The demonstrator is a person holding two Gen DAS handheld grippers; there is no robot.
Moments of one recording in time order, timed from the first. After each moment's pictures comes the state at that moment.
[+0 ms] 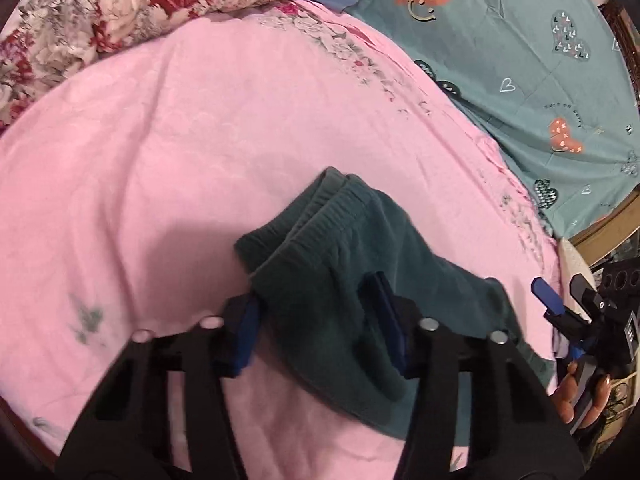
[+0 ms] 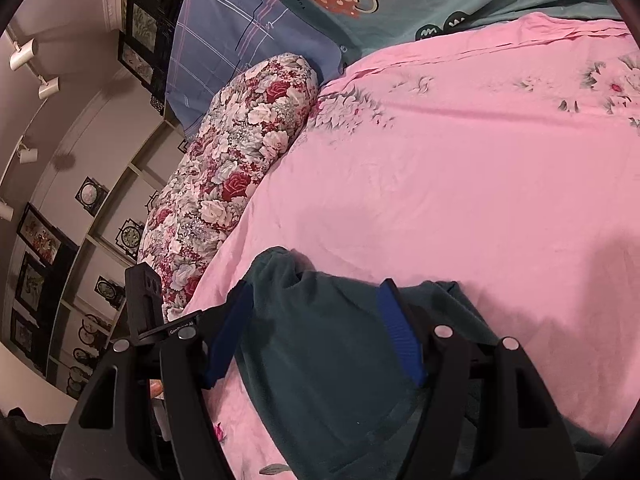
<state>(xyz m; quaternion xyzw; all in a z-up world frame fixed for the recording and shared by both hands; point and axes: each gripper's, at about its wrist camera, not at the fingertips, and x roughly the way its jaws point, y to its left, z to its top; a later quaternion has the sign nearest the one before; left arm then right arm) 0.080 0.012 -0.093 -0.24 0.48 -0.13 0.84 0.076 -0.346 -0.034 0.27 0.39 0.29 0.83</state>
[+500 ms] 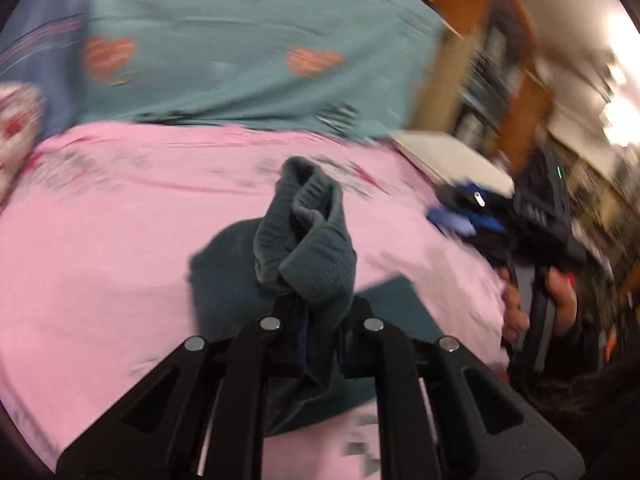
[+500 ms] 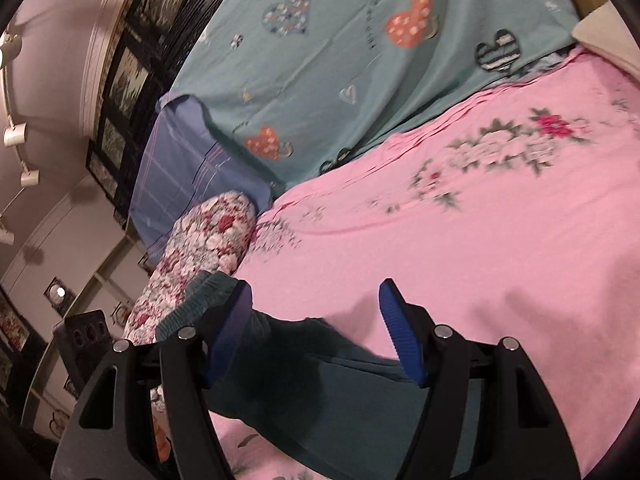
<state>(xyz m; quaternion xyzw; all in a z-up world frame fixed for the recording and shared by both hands) -0.029 -0.208 0.032 0.01 0.33 -0.45 0.83 -0.101 -0.494 0.018 0.34 0.23 0.10 0.91</state>
